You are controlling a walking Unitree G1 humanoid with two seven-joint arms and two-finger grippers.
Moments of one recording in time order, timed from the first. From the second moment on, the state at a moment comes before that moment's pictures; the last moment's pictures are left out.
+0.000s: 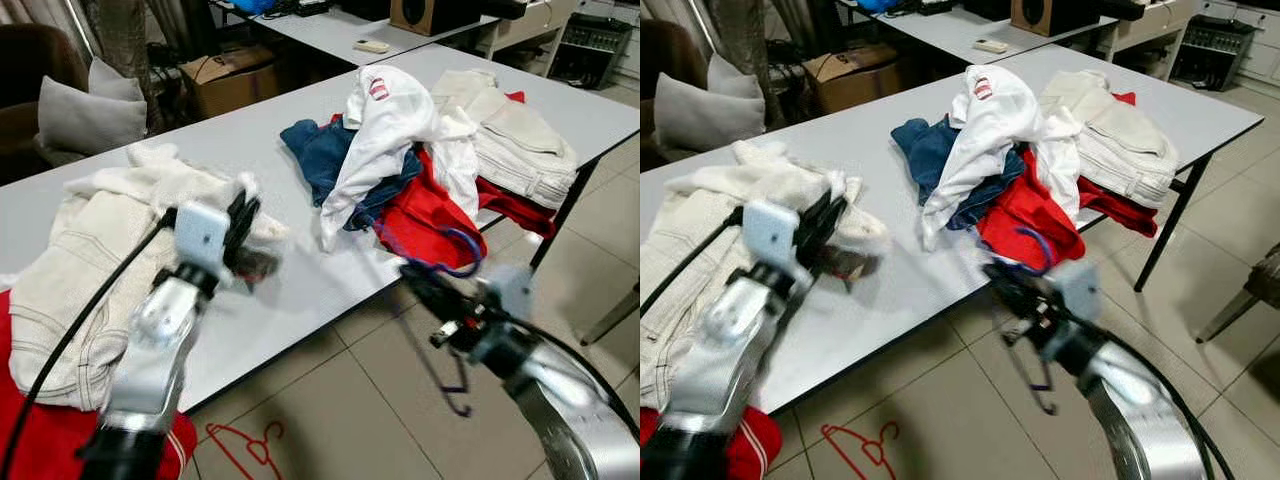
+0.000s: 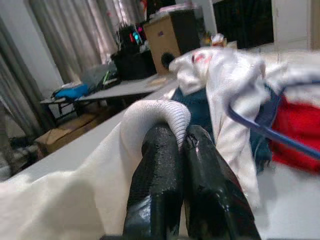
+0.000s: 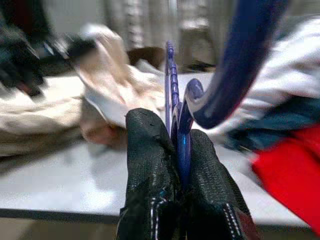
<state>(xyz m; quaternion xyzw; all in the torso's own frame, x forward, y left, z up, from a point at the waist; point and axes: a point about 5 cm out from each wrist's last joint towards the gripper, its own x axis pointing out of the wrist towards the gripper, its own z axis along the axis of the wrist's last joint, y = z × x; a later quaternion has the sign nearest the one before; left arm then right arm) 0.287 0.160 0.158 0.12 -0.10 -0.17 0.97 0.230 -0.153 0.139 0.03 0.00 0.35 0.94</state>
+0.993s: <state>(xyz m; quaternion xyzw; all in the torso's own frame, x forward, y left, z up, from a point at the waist) 0.236 0.144 0.154 0.25 -0.09 -0.35 0.90 0.263 -0.158 0.111 0.20 0.19 0.46 0.84</state>
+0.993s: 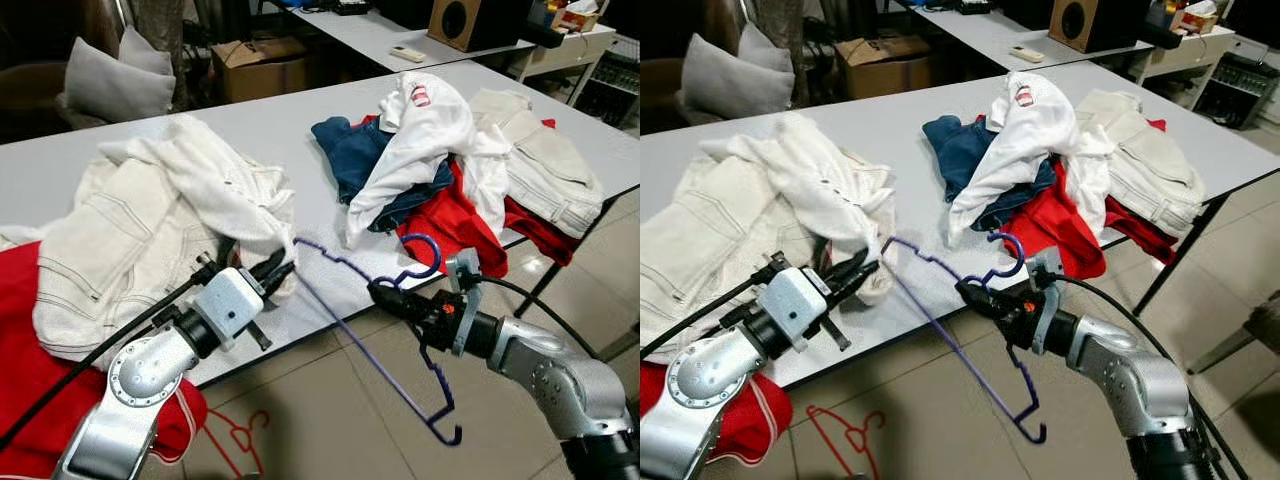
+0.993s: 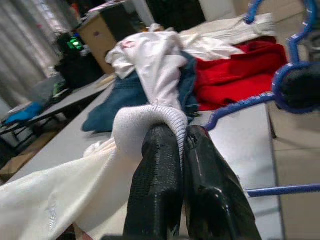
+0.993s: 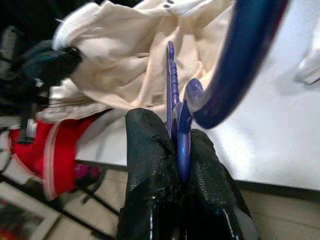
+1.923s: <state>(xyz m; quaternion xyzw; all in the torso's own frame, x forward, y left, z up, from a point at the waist) 0.238 0.143 0.174 0.24 -0.09 -0.37 0.89 0.293 -0.173 0.105 0.33 0.20 0.44 0.81</state>
